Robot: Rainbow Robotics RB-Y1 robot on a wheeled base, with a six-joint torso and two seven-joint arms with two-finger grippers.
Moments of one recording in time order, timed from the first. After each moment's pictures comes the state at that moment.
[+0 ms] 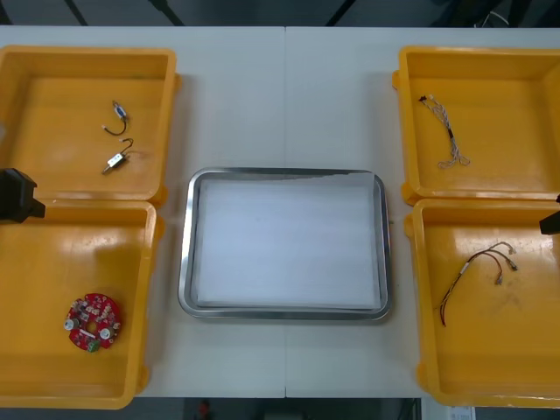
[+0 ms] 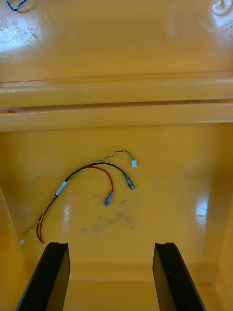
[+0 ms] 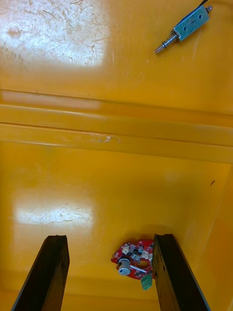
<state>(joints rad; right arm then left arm) -0.20 -0.93 -0.24 -2.00 -1.01 1.79 1.22 -0.20 1.33 -0.08 -2.06 1.13 1.40 -0.87</state>
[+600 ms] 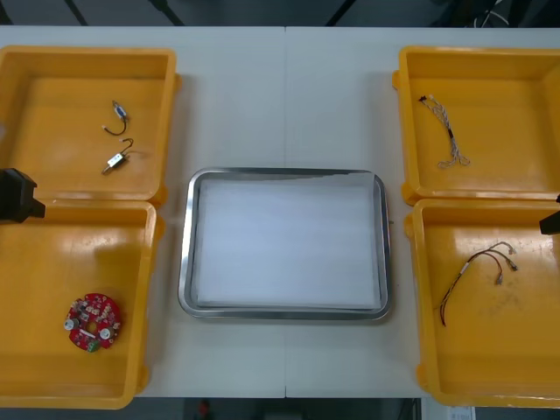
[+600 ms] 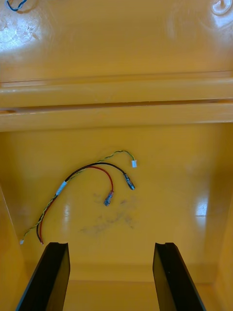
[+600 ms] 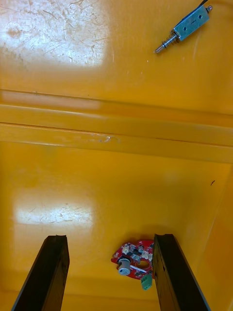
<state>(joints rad) -0.20 -0.93 -0.24 -2.00 -1.01 1.79 1.22 -0.20 1.33 -0.08 -2.06 1.13 1.40 -0.87</state>
